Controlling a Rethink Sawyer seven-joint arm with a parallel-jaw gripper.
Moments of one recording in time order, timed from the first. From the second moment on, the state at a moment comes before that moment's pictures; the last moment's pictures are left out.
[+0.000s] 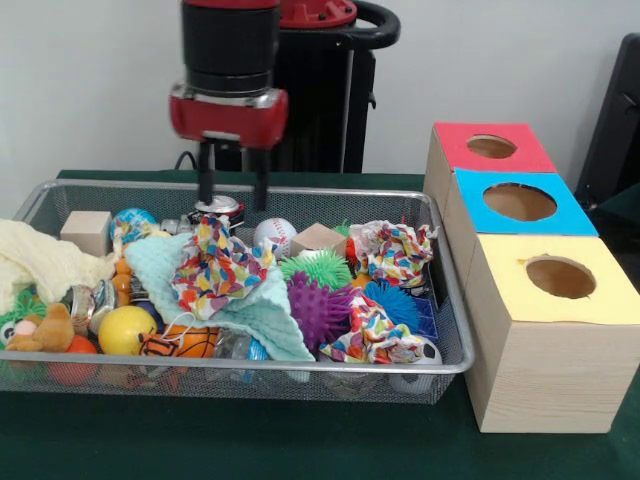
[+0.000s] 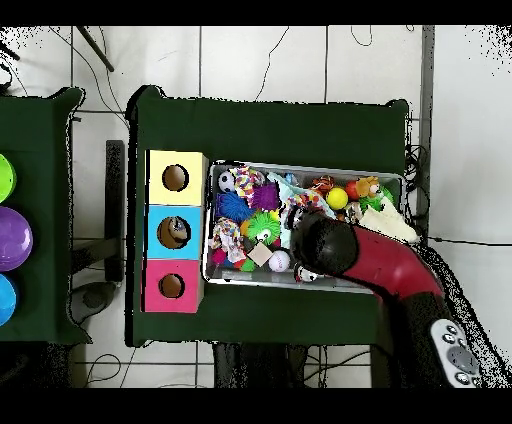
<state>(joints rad) -0.51 -0.75 0.09 1.77 -0.11 0.43 1.67</state>
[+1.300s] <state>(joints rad) -0.60 -0.64 0.25 1.59 -0.28 0.54 1.67</state>
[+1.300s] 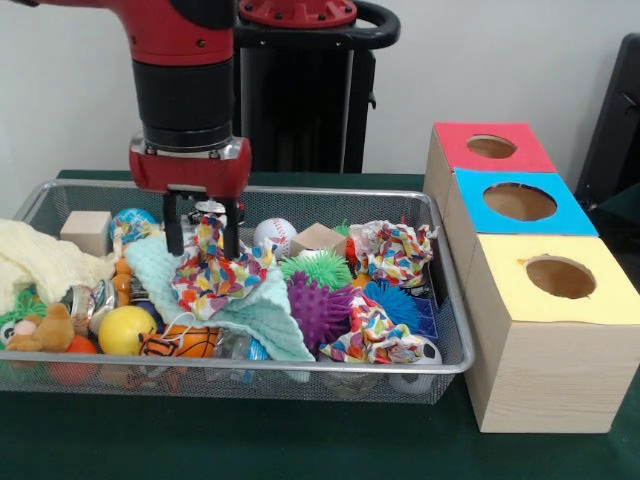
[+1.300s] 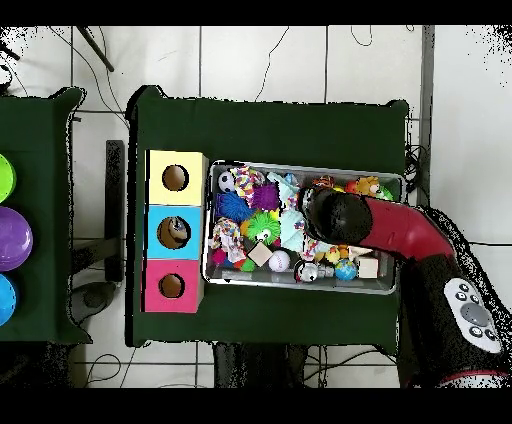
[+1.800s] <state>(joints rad) -0.58 -0.57 0.33 1.43 -0.29 0.53 1.67</state>
